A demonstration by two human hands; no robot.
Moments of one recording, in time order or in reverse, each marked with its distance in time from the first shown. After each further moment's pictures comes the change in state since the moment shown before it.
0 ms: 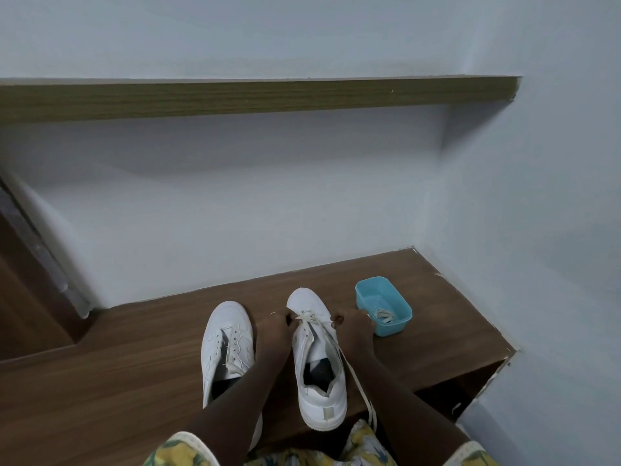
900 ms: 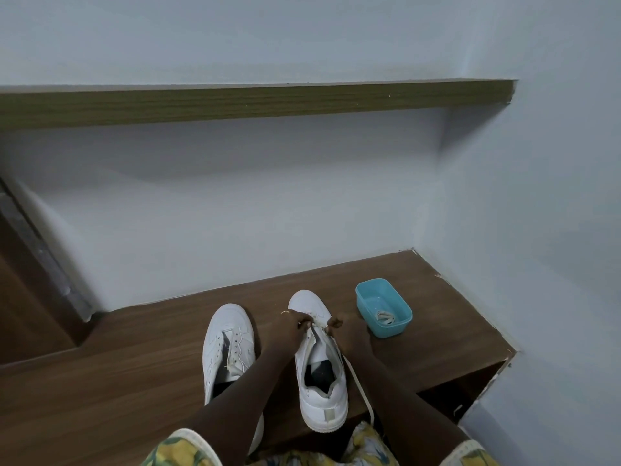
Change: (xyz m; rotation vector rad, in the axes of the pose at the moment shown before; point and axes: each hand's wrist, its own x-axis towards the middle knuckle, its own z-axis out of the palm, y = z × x) left_hand 0.008 0.007 0.004 0.112 -0.176 0.195; right_hand 0.004 0.001 0.008 0.274 -0.209 0.122
